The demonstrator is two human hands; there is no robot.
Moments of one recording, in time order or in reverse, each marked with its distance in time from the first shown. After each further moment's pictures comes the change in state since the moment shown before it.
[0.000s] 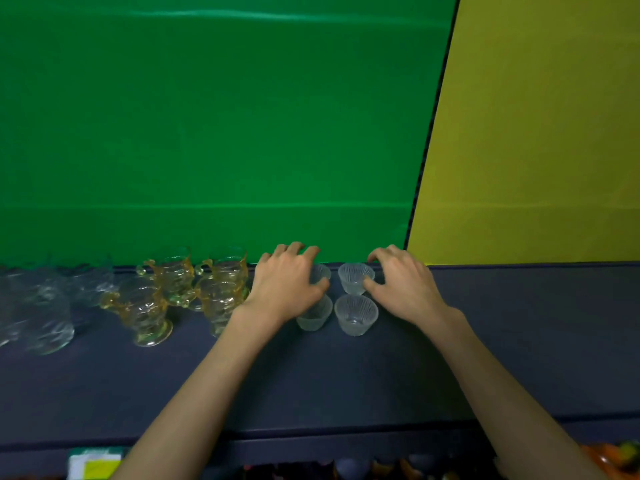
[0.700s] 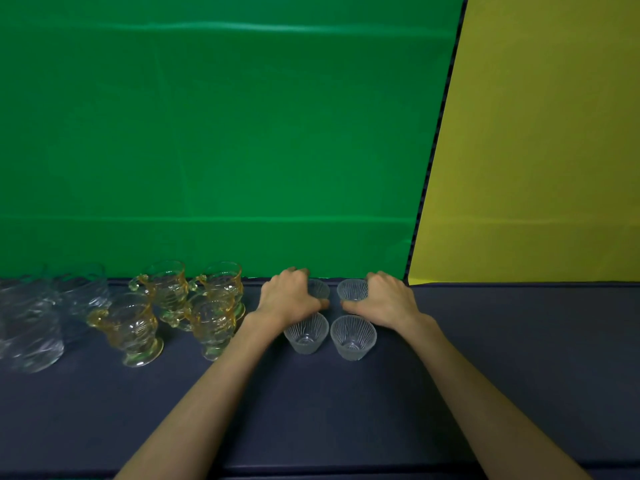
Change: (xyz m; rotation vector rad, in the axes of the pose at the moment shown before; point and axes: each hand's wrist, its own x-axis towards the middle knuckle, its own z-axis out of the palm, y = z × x) left_hand 0.049 -0.006 0.050 -0.203 -0.142 -0.200; right_hand 0.045 0.004 0.039 0.010 -0.215 0.147
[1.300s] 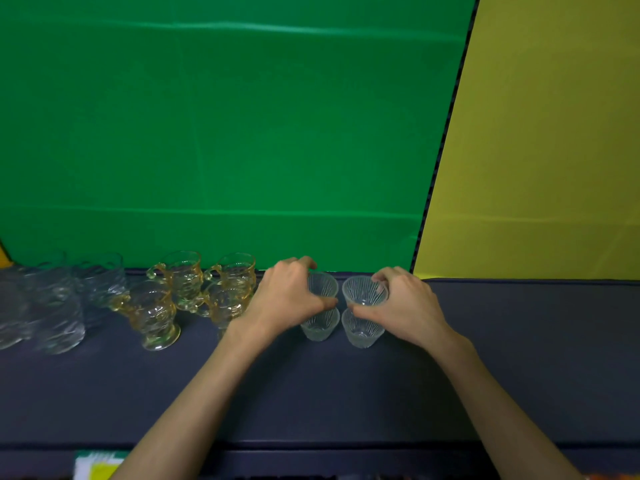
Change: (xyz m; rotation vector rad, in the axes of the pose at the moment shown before) left_hand -0.058 -0.009 -0.038 -0.125 0.155 0.111; right_hand -0.065 -0.009 -0.025 0.191 0.157 -0.065
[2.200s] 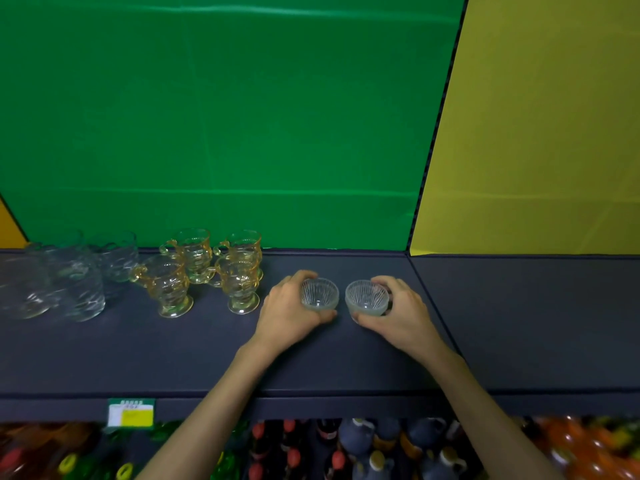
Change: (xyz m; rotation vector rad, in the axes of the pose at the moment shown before) left_hand -0.065 -0.019 0.042 -0.324 0.007 -0.097; right_hand -0.059 0.016 0.037 0.335 0.006 0.069
